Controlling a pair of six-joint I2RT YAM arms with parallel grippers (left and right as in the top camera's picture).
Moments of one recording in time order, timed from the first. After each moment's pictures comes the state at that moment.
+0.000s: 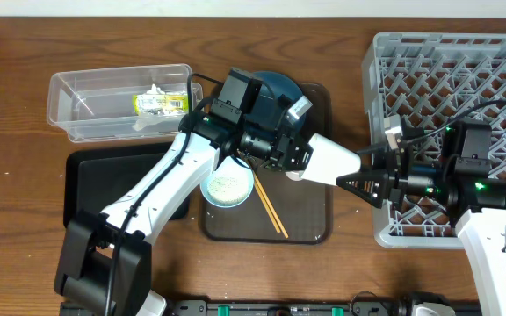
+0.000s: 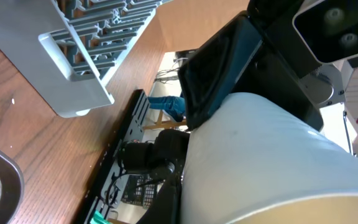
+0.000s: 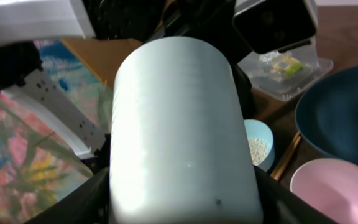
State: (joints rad) left arm -0.48 1.68 1.24 -0.47 1.33 -0.50; right arm -0.07 1.18 0.85 -0.64 -1.42 -0.35
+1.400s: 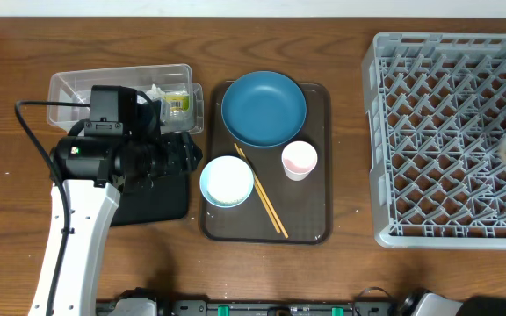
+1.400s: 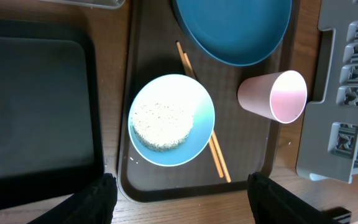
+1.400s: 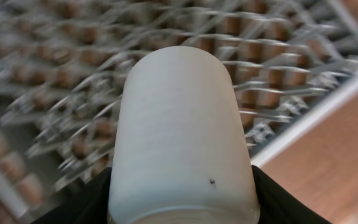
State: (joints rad) left arm -0.04 1.28 1.24 -1.13 0.38 -0.27; right arm -0.58 1.46 1.56 -1.24 0.06 0.16
